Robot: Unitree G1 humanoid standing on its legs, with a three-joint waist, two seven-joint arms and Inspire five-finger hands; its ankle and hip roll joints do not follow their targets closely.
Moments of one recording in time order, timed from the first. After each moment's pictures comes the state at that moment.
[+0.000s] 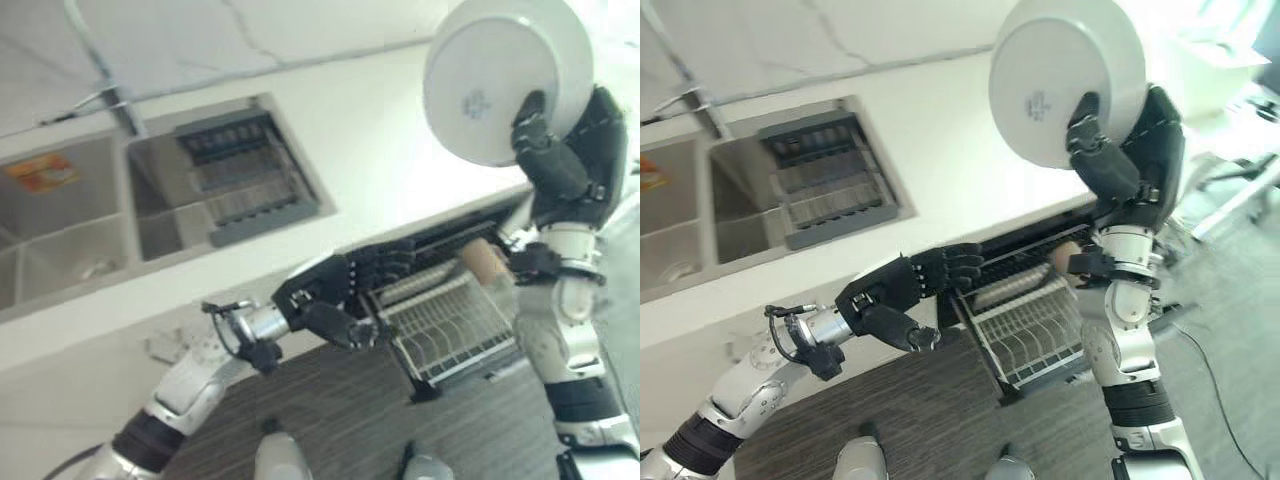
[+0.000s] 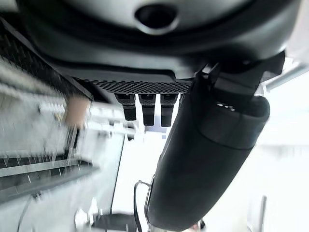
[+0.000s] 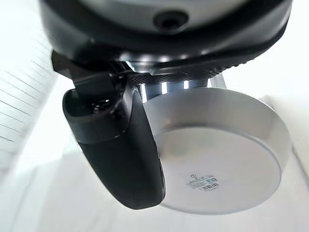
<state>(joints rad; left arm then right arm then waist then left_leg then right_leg) -0.22 0.61 -0.39 -0.21 -0.67 -0.04 -0.48 -0.39 -0.56 -0.04 -0.08 0.66 -0.39 -0.38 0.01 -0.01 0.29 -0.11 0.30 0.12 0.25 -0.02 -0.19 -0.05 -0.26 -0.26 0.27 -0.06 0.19</state>
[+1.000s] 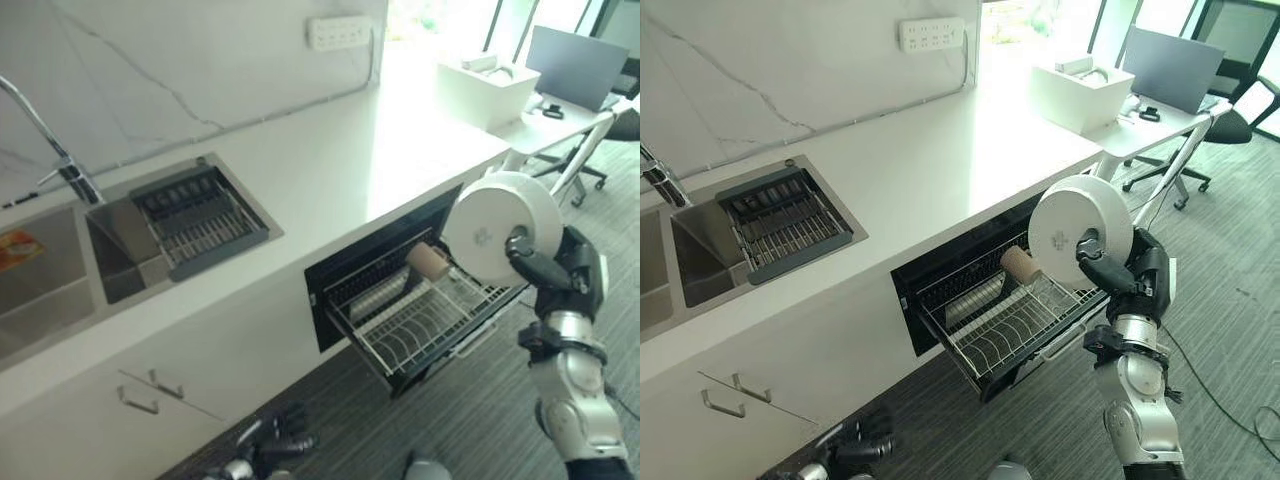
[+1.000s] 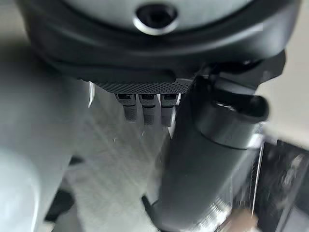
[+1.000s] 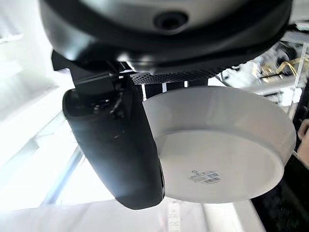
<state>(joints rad) 0.23 0.30 -0.18 0.74 -0.57 -0.06 -0.29 0.00 -0.49 -0.09 -0.10 0.47 -0.09 -0.40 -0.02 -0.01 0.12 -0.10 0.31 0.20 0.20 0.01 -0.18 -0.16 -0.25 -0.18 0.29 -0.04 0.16</state>
